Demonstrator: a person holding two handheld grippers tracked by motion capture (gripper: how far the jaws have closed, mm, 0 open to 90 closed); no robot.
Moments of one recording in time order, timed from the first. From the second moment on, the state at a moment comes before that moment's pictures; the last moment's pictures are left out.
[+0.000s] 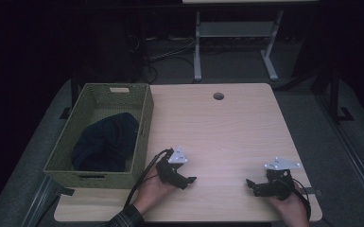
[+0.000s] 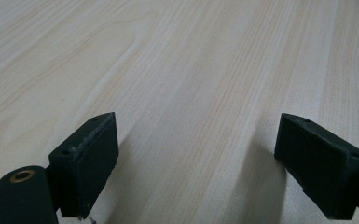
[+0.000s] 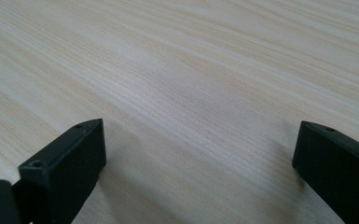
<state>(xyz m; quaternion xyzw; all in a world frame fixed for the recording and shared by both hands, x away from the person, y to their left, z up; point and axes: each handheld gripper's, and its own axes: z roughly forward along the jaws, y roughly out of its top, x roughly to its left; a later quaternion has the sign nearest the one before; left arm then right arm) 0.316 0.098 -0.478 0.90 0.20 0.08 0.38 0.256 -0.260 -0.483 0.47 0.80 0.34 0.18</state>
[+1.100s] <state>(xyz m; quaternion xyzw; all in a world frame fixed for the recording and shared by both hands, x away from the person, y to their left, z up) 0.319 0.101 -0.464 0.89 0.20 0.08 0.39 0.256 -0.260 -0.483 0.46 0.80 0.34 0.18</state>
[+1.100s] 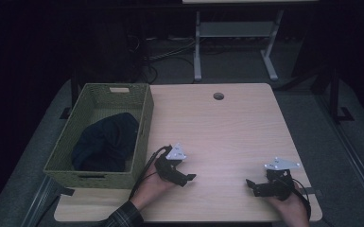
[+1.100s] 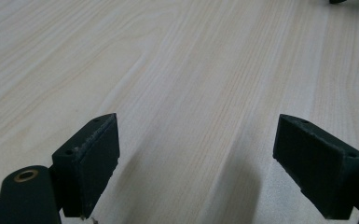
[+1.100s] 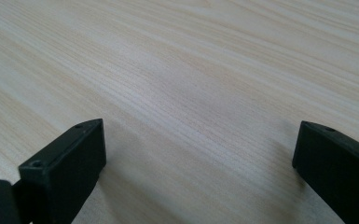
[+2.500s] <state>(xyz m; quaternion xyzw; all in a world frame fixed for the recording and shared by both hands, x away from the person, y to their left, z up) 0.325 0.111 -0.434 0.88 0.22 0.05 0.42 0.256 -0.260 -0.483 0.45 0.81 0.34 0.17</state>
